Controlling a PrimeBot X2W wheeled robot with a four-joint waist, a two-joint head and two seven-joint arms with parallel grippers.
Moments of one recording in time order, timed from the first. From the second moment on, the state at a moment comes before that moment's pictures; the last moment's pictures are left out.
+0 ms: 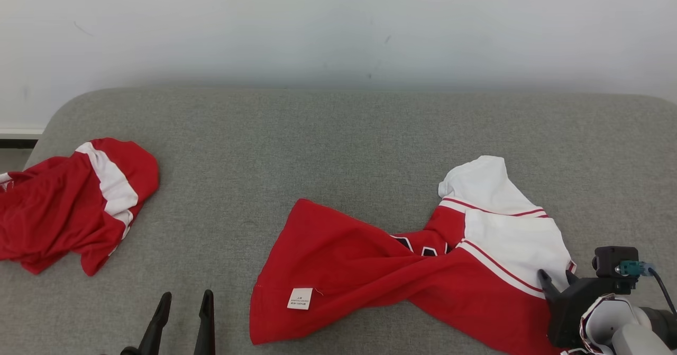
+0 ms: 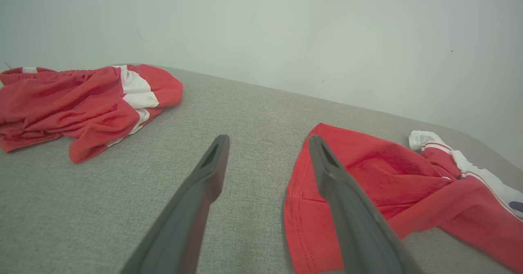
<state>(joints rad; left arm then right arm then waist) 0.09 0.05 -0.02 0.09 -0.25 -0.13 -0.26 -0.34 -0.28 0.09 0.73 0.38 0.13 0.16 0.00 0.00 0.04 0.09</state>
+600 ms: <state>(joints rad) 0.10 0.05 -0.02 0.09 -0.25 -0.13 -0.26 -0.23 -0.33 0.12 0.60 0.40 0.13 -0.05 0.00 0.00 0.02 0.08</state>
